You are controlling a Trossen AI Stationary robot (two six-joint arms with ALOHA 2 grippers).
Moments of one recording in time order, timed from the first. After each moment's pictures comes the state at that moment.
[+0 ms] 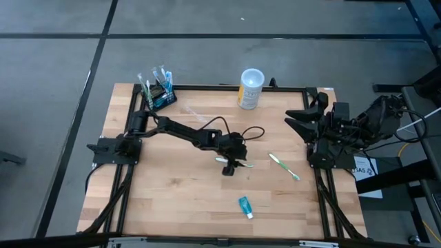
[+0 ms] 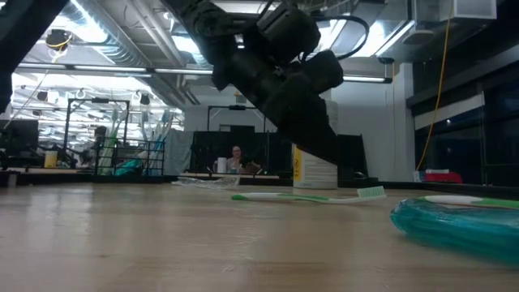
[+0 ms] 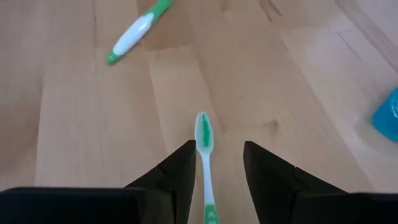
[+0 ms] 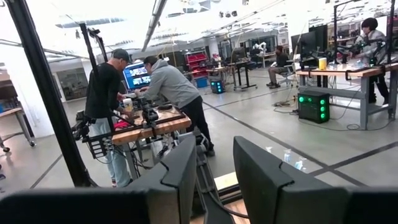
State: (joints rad) left arm 0.00 2.10 1.36 0.01 0.22 0.14; right arm 0.68 1.07 1.44 -0.19 0.91 0.05
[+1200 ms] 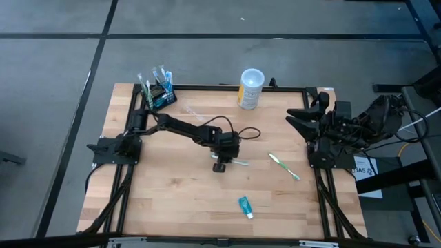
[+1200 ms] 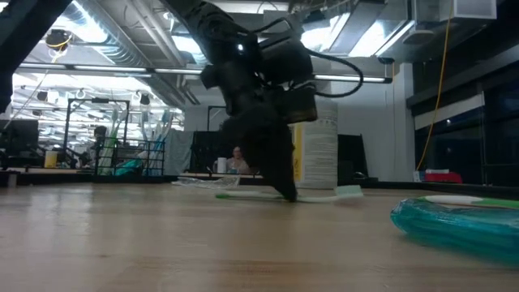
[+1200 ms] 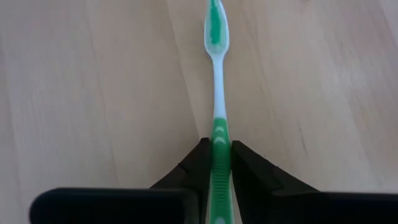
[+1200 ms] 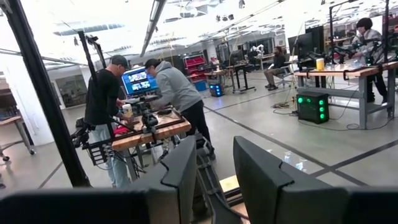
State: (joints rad) left arm 0.03 2.13 1.36 -0.37 0.20 0.19; right arm 0.69 1.07 1.44 -0.16 0.93 0.06
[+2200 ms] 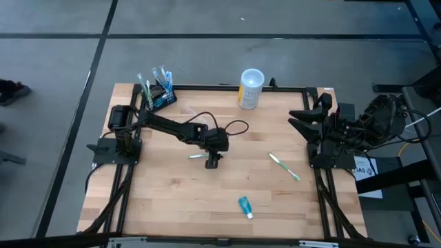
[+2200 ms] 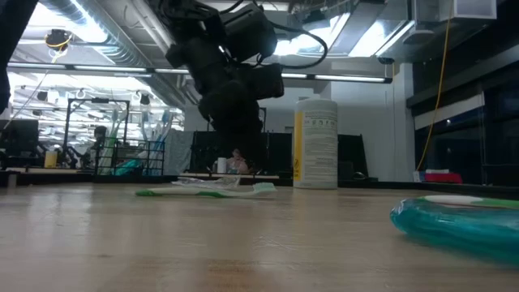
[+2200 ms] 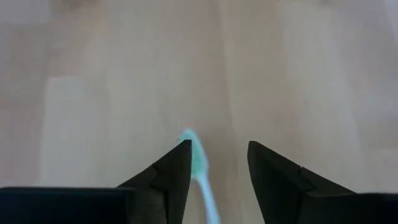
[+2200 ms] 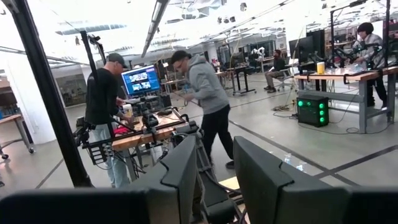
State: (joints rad) left arm 0.04 1.86 1.14 -0.26 0.06 0.06; right arm 0.73 1.07 1.44 -0.13 0.96 0.01
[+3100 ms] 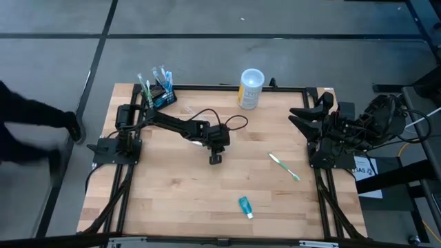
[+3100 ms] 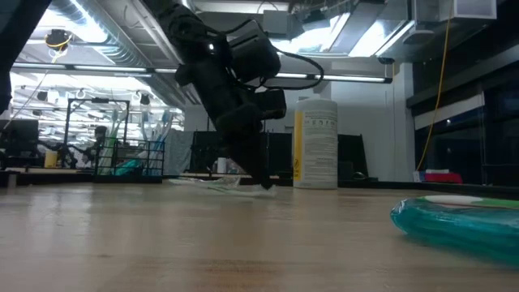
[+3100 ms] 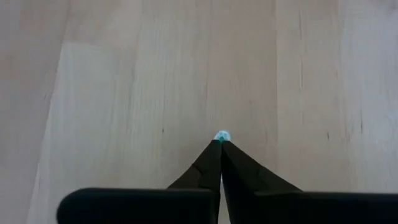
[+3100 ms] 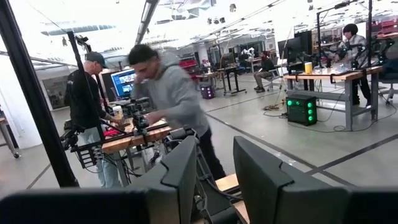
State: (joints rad) left arm 0.10 1.93 1.15 -0.21 0.08 -0.03; right arm 0.73 1.07 1.44 -0.13 1.01 0.01
